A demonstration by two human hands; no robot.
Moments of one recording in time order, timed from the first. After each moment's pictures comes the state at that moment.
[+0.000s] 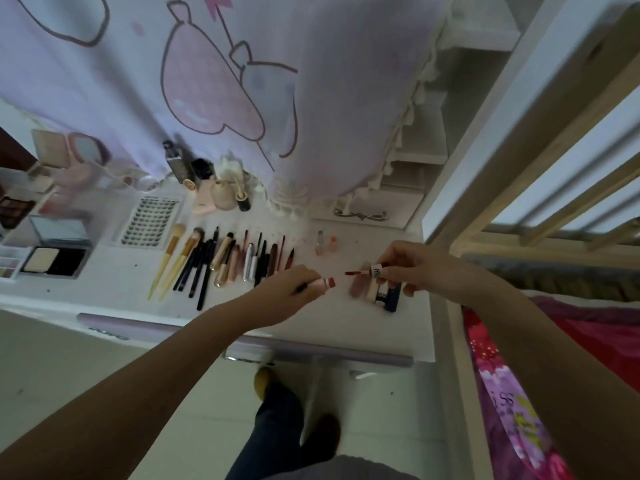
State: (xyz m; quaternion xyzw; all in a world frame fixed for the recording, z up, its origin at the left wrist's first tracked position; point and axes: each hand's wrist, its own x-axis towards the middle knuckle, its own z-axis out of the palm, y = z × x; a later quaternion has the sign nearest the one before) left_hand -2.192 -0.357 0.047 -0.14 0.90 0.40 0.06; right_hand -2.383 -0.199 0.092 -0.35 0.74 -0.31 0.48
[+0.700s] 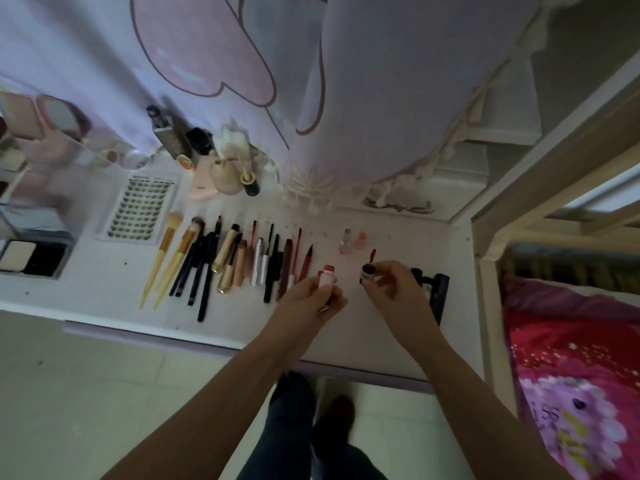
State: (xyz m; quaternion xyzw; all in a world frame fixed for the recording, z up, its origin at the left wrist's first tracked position) left_hand -2.214 -0.358 -0.024 -0.40 0.41 0.82 -0.10; right_hand -2.335 -0.257 -0.038 -0.25 0.80 -0.46 0.29
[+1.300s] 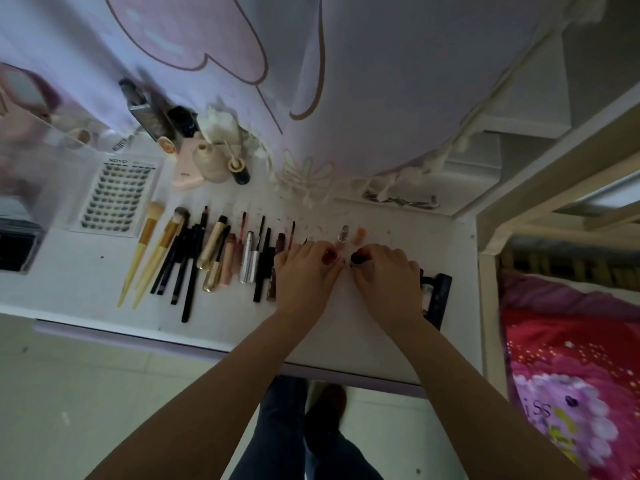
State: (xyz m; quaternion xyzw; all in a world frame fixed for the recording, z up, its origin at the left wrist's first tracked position) left_hand -2.252 -0.383 -0.075 -0.37 0.88 0.26 -0.17; right_hand -2.353 -0.289 -0.071 -0.39 0.90 -0.16 0.08
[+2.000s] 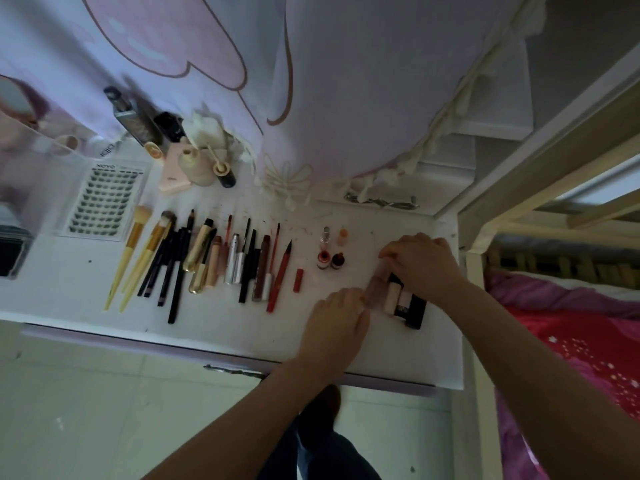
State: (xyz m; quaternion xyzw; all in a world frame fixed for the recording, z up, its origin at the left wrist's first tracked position) left_hand -2.252 -0.307 -0.061 -0.27 0.90 0.34 -0.04; right_hand -2.433 -0.262 -0.038 -0.49 0.85 0.03 0.18
